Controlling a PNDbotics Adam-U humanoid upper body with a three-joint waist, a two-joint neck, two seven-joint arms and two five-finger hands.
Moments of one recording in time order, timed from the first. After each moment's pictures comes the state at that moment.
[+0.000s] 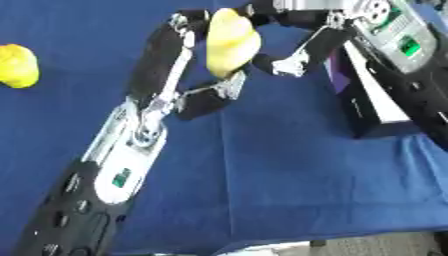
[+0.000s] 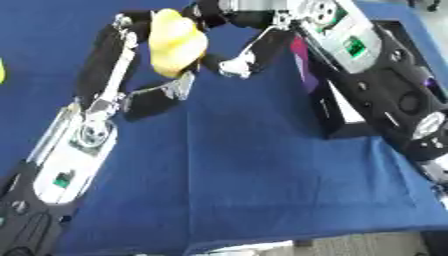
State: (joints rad) left arm -0.87 -0.12 -0.53 -1.37 -0.75 -0.15 0.18; right arm -0.64 -0.79 0.21 -1.74 -0.23 -0.32 0.86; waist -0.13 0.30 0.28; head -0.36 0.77
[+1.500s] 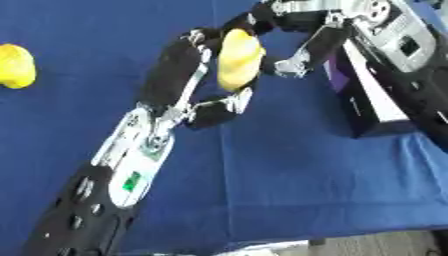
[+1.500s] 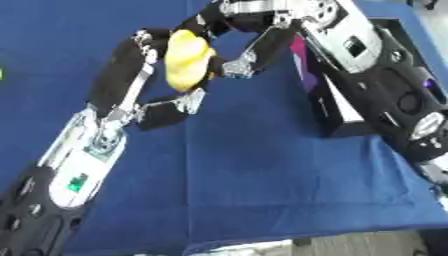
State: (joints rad) left arm -0.87 -0.14 -0.55 -1.31 -0.87 -0.15 0.18; right arm -0.63 -0.78 0.19 -1.72 -0.22 -0.20 0.90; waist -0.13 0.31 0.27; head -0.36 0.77
